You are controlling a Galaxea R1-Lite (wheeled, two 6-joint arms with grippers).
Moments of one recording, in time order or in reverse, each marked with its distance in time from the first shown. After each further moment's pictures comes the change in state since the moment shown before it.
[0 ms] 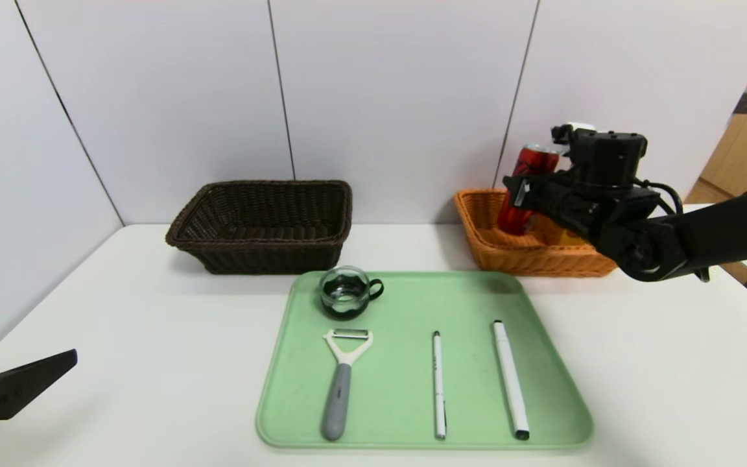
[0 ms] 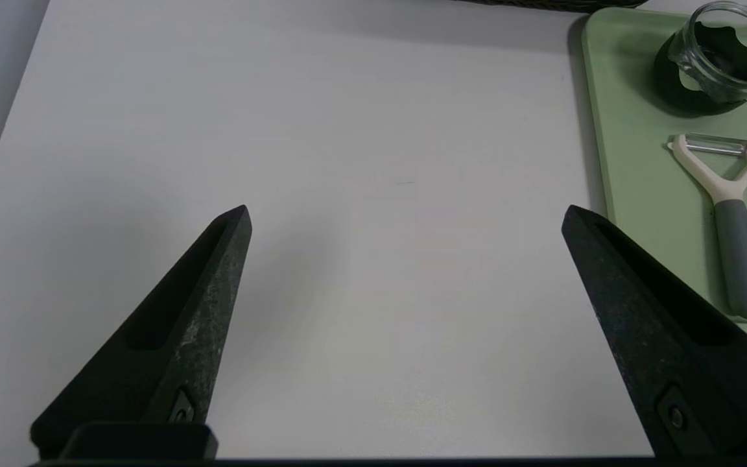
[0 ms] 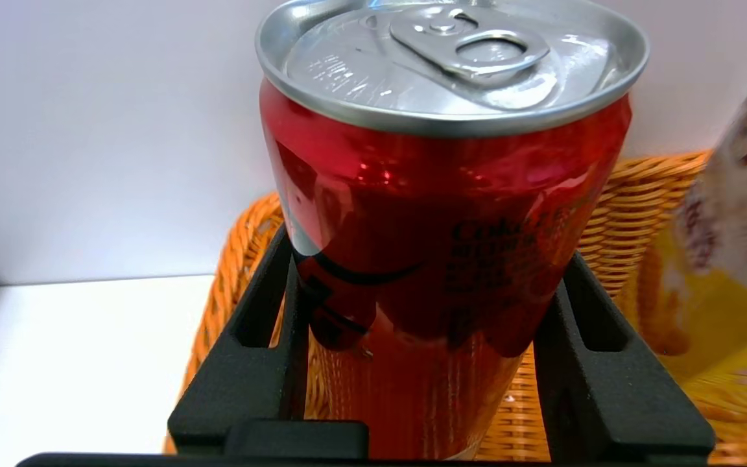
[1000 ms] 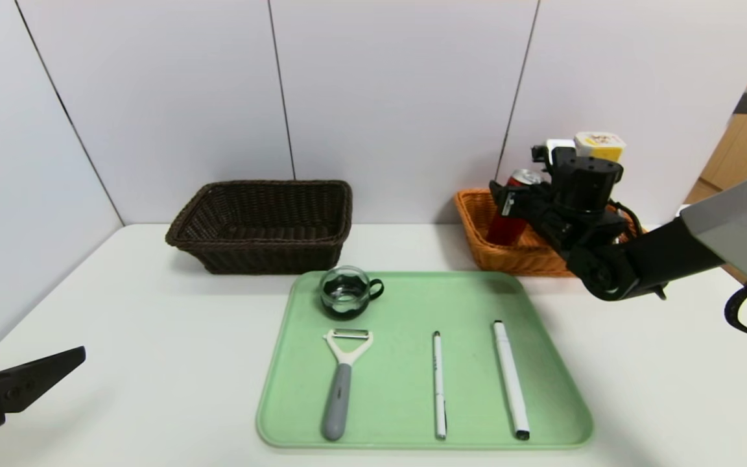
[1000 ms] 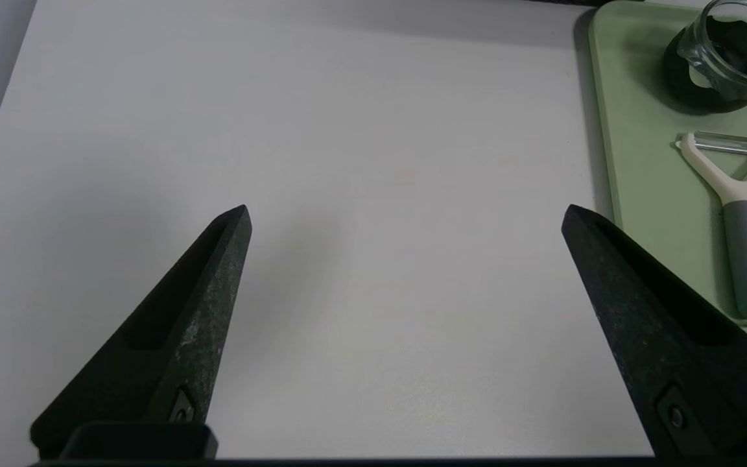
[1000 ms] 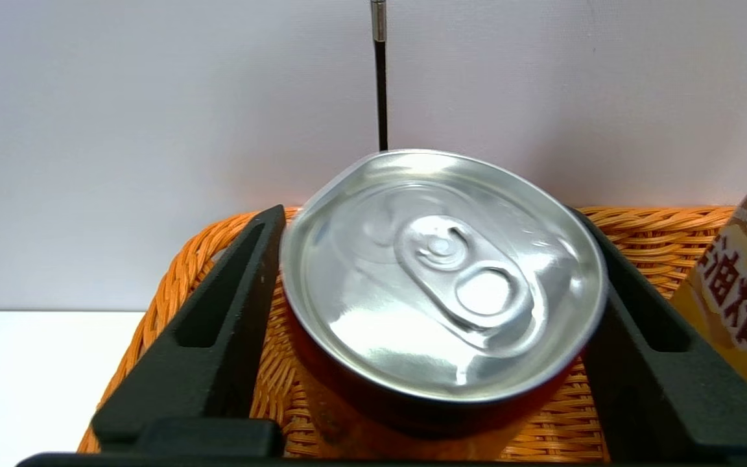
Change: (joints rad) left arm 0.000 0.025 0.003 -0.019 -0.001 0.000; right arm -0.006 0.137 0.000 -0.255 -0.034 -0.129
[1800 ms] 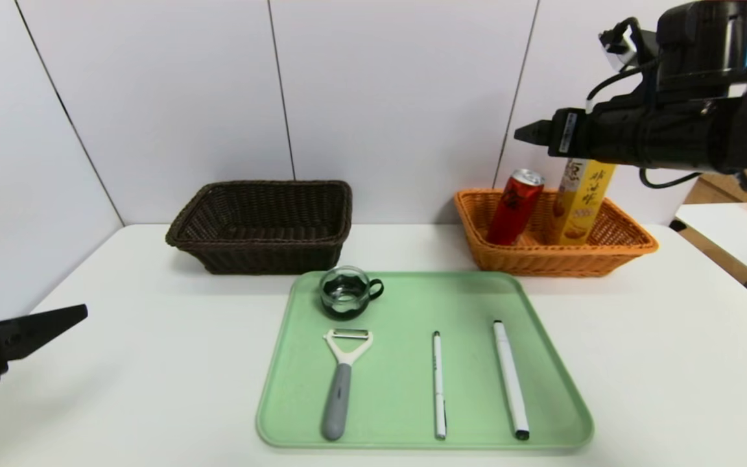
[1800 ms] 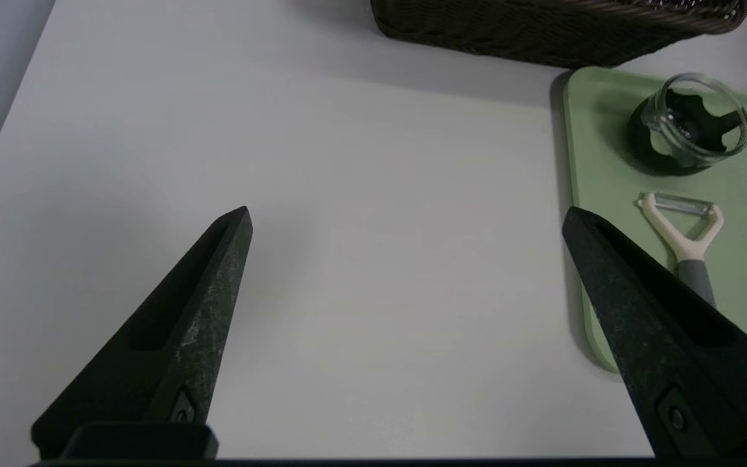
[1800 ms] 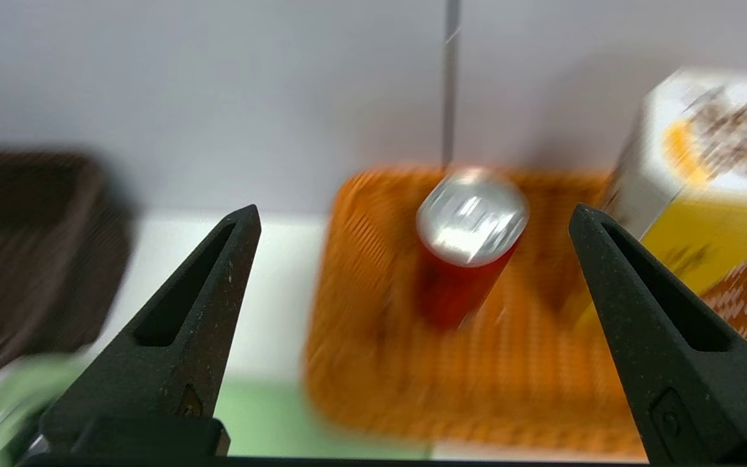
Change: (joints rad) left arm 0.000 0.080 -0.118 0.004 0.002 -0.076; right arm 0.074 -0.450 -0.267 0.994 0.086 0.130
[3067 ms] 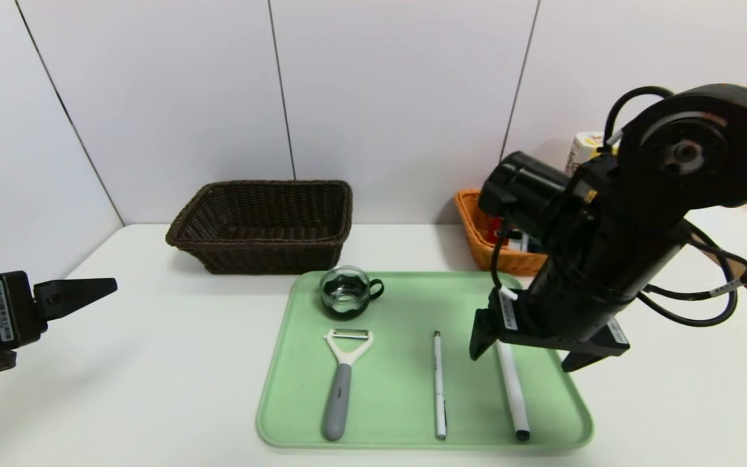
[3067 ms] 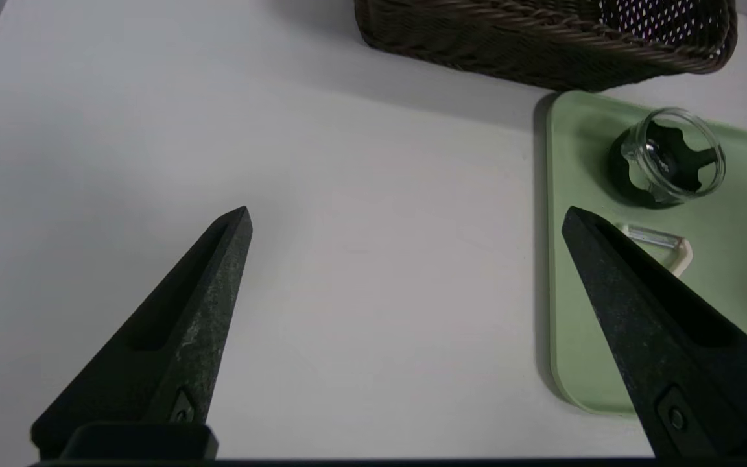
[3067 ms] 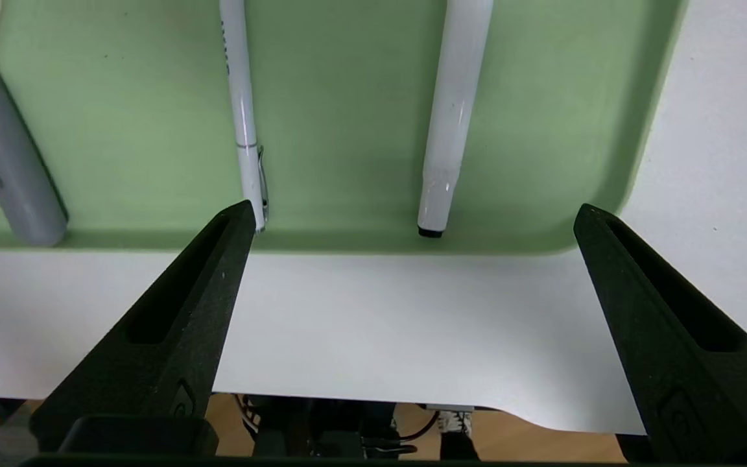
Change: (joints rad) left arm -0.091 0.108 -0.086 0.033 0.065 -0.090; right arm 0.351 0.166 -0.176 1.076 0.102 0.538
